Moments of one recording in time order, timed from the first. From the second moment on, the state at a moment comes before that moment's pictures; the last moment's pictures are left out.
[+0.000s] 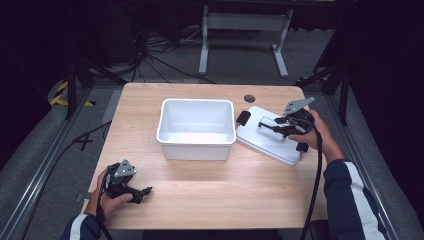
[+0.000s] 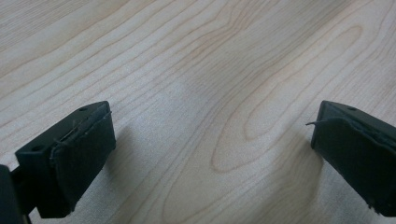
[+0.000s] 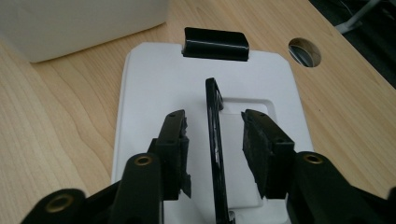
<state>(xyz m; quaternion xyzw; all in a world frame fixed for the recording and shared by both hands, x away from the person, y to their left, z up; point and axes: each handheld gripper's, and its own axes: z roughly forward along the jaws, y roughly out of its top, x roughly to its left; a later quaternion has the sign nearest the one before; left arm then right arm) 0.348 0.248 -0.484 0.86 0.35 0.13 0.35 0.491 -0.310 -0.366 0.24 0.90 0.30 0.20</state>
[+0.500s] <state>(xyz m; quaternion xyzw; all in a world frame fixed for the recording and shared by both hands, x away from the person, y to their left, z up) 0.349 0.248 -0.484 0.86 0.34 0.13 0.35 0.458 -0.306 -0.353 0.25 0.90 0.30 0.21</state>
